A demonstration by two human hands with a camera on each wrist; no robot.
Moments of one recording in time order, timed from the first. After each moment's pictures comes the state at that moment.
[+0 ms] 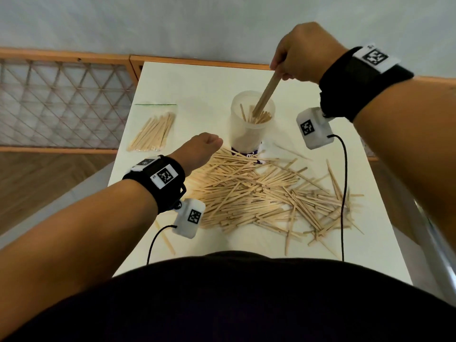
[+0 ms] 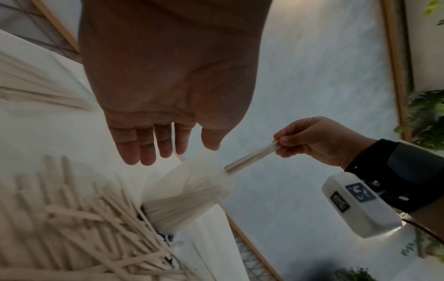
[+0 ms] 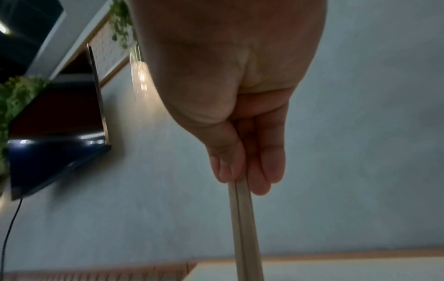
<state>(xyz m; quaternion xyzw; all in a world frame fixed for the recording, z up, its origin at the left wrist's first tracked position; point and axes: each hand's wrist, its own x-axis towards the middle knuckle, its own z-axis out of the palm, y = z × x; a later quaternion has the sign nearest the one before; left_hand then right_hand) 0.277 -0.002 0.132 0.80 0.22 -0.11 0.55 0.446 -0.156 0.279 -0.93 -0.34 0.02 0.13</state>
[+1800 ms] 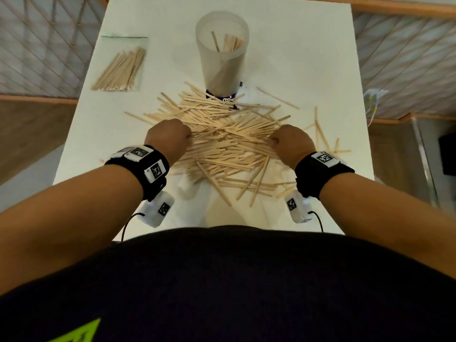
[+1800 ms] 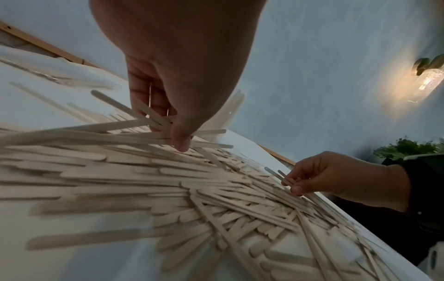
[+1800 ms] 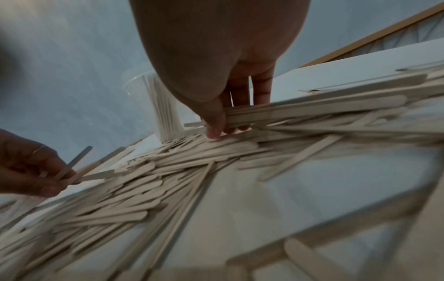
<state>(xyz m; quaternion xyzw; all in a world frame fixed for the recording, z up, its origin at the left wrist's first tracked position) 0.240 -0.075 0.055 0.97 0.18 -0.15 0.06 0.379 -0.327 0.031 -0.93 -0.30 0.18 0.07</state>
